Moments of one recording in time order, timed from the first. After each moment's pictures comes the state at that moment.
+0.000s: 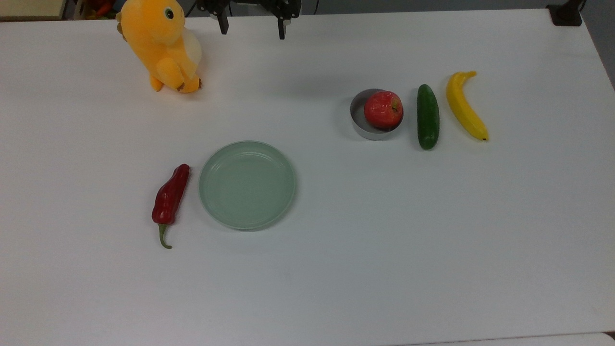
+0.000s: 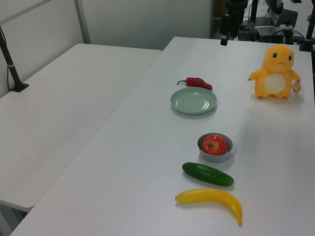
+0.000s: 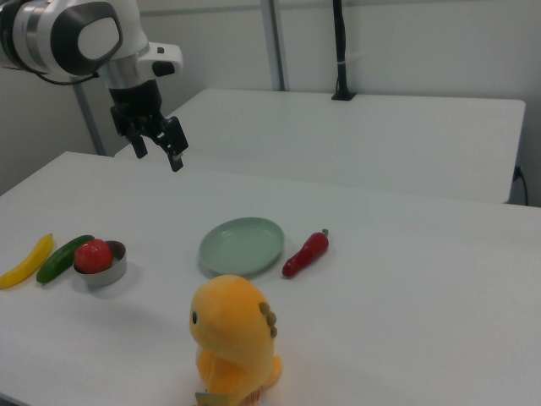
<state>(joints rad) 0.15 0.02 -0.09 -1.64 0.04 1.77 0.15</state>
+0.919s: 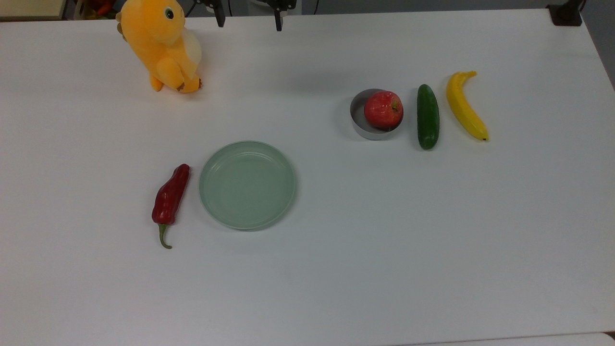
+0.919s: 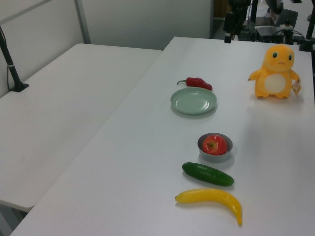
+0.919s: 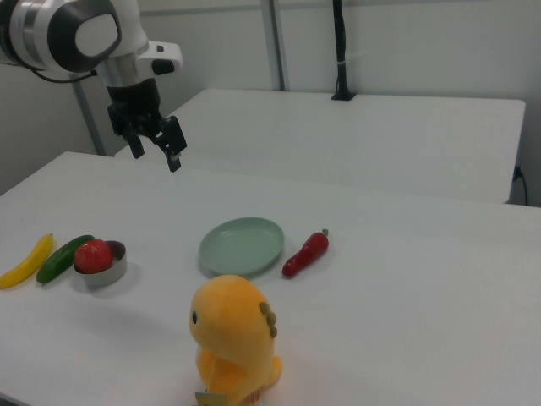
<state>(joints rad) 0.15 0.00 -0.10 -1.64 0.05 1.74 0.12</state>
